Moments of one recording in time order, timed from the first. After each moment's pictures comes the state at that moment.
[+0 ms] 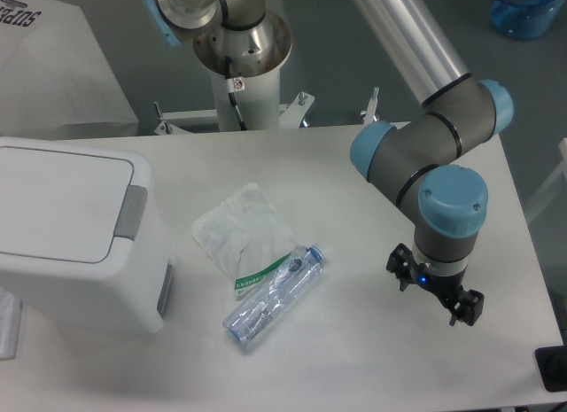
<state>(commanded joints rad) 2.59 -2.20 -1.29 -1.04 1.61 1.33</state>
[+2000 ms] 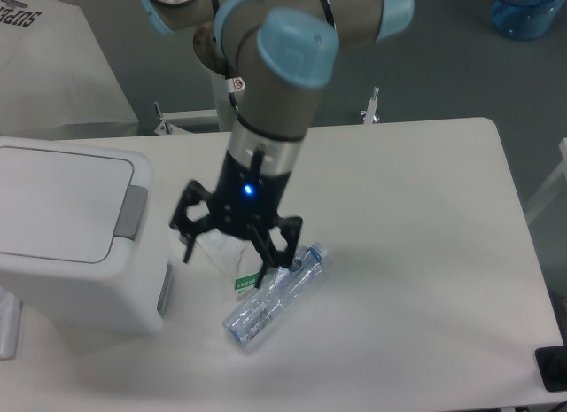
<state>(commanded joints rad) 2.36 -1.74 -1.50 -1.05 1.05 0.51</state>
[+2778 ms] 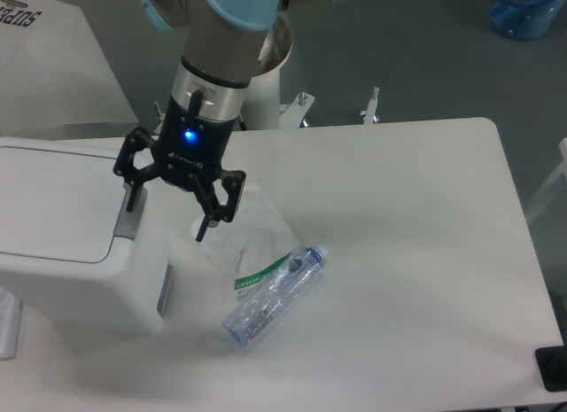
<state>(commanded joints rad) 2.31 -1.70 -1.58 -1.05 1.06 0.52</state>
